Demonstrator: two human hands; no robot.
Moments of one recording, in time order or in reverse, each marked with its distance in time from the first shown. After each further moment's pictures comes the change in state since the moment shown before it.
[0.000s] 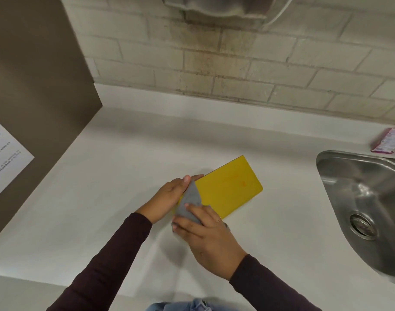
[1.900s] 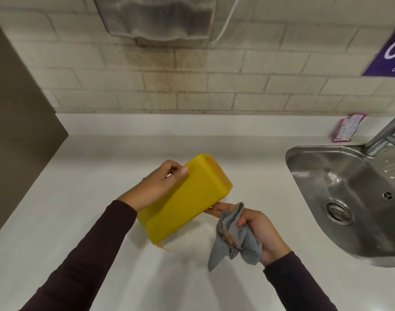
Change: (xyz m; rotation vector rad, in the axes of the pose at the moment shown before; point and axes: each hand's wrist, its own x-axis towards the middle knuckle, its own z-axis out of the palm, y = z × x) left_hand 0.053 0.060 0.002 0.387 0.011 0.012; right_hand -0.038 0.060 -0.092 1.933 0.262 1.301
